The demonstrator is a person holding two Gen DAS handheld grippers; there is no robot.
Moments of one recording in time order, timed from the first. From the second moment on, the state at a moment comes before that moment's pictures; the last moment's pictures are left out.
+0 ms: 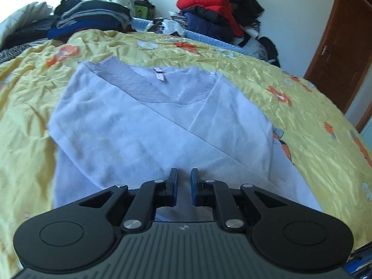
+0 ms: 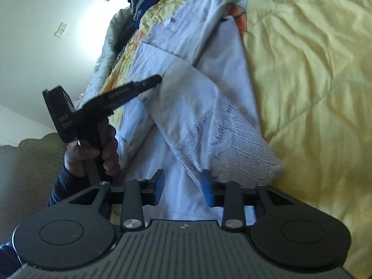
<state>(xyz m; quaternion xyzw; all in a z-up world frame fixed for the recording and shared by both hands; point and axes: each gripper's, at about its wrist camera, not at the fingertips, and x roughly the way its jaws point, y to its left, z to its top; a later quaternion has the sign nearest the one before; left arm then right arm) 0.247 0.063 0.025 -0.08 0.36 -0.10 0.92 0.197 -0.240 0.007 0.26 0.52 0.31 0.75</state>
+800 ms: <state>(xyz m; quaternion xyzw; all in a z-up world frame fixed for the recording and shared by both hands) 0.158 0.046 0.035 0.05 0.30 -0.08 0.95 0.289 -0.233 0.058 0.25 0.42 0.34 0.80</state>
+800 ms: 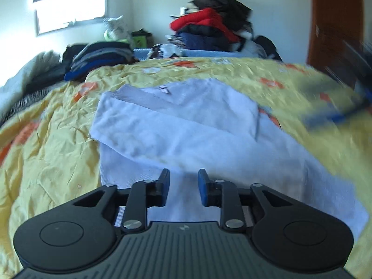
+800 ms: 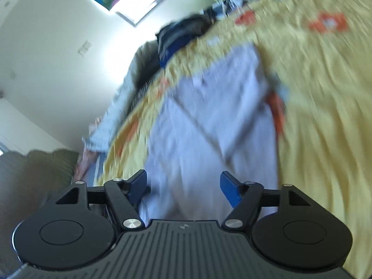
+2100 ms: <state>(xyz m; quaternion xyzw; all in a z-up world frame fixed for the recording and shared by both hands) 0.160 0.047 0.006 0.00 0.30 -0.09 0.95 0.430 -0.063 0.051 0.00 0.38 0.26 0.88</state>
